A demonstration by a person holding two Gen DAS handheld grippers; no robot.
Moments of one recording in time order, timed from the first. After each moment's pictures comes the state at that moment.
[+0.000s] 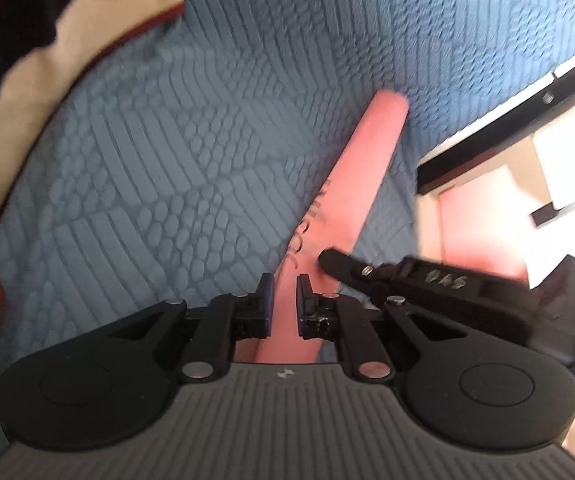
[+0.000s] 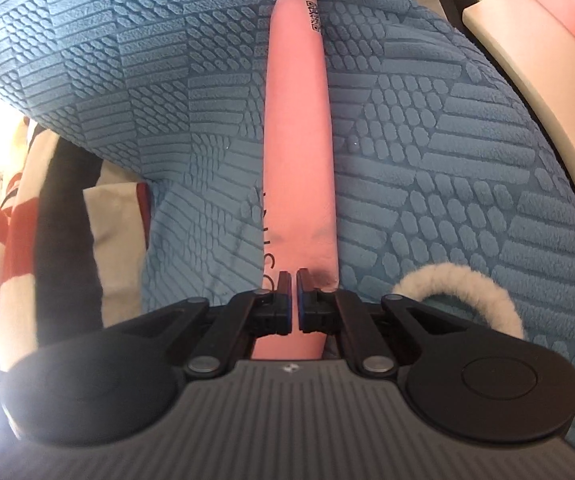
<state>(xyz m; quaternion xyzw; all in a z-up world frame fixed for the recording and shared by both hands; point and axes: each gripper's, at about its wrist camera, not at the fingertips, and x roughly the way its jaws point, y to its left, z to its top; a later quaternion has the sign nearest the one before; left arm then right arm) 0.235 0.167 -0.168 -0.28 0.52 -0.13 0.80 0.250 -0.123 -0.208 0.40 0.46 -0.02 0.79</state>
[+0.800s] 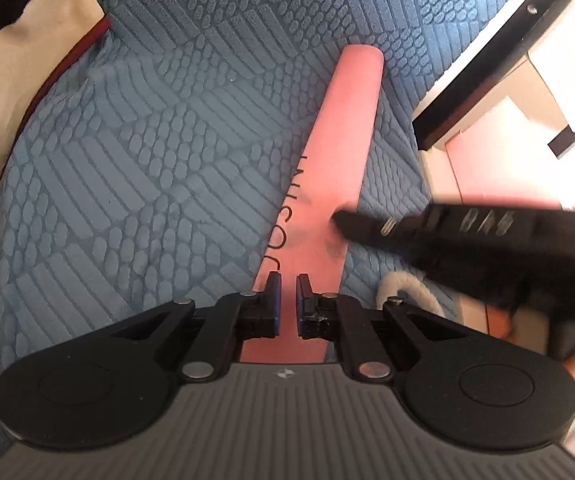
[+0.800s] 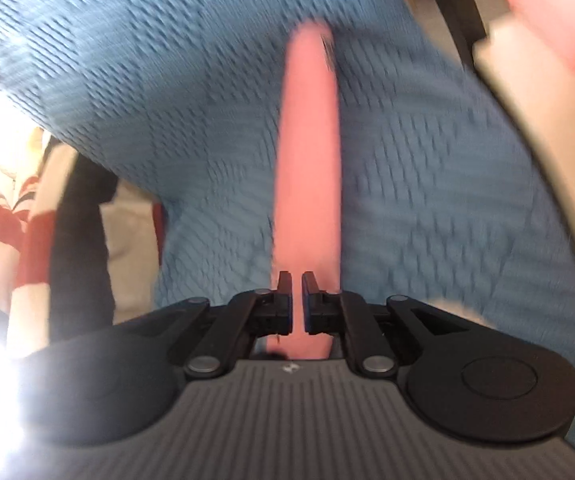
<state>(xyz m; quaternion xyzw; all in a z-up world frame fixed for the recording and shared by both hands) 0.250 0.117 -0.179 -0.15 0.53 -0.16 0.82 0.250 -0.134 -0.190 0.38 0.42 -0.01 0.82</state>
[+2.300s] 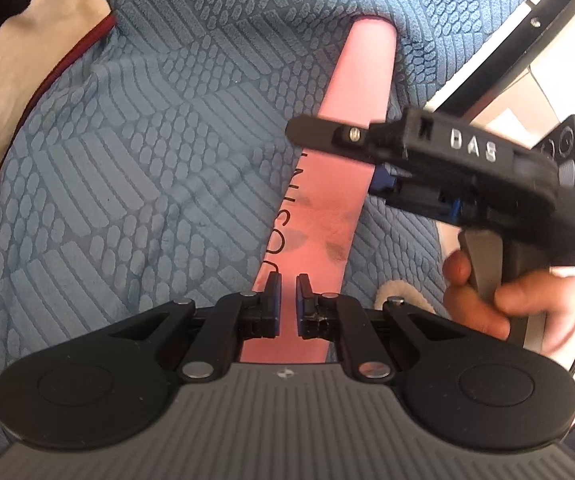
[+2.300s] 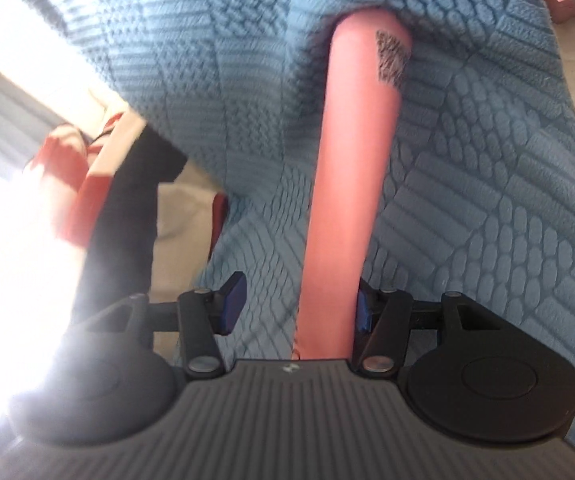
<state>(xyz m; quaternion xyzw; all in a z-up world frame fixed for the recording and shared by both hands) 0.246 0.123 -0.185 -0.18 0.52 -0.15 0.82 0.312 -0.141 -0.216 0.33 0.40 0.18 0.84</state>
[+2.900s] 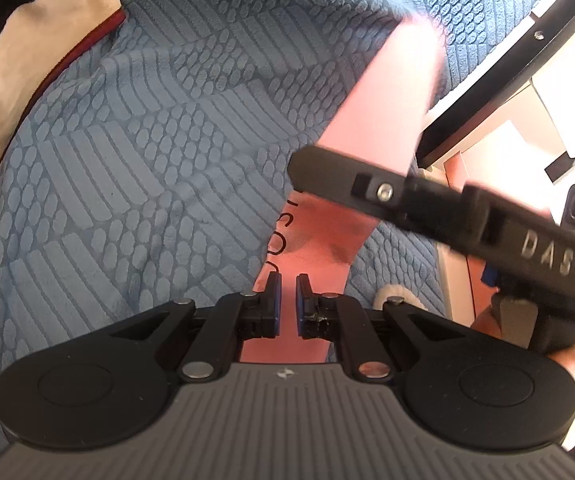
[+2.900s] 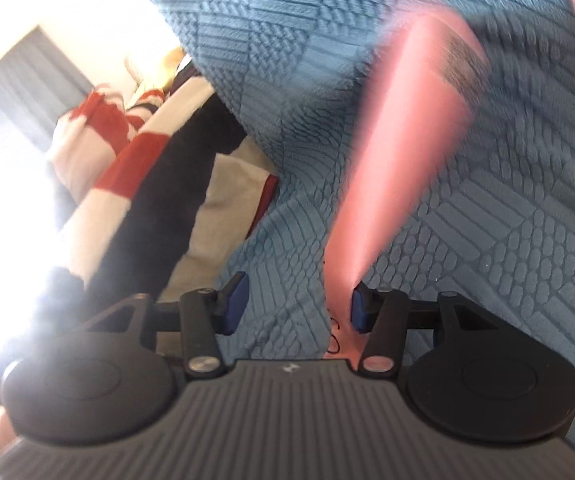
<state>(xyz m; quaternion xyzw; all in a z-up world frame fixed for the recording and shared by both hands) 0.242 0.125 -0.190 -0.20 0.51 -0.15 0.82 0.271 -0.113 -0.184 0.25 0.36 0.21 0.87</state>
